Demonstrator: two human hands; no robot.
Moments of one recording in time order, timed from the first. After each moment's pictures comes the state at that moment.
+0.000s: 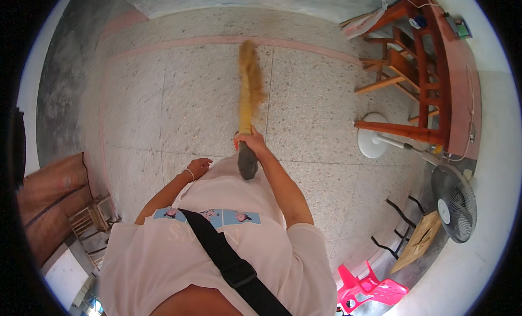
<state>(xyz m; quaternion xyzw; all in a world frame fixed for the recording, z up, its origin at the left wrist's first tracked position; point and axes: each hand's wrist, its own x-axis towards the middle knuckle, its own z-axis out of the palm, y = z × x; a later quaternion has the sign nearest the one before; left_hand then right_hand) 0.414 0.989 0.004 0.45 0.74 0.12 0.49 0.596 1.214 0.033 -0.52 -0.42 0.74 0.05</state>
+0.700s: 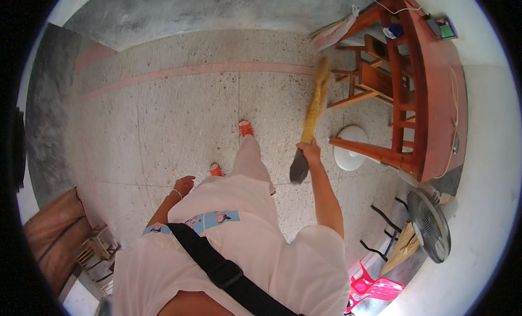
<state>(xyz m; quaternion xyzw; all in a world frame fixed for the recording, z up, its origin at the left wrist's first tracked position) 0.413 1.155 -0.021 0.37 0.77 0.14 0.51 0.813 1.516 0.039 -0.73 -0.34 0.58 0.14</state>
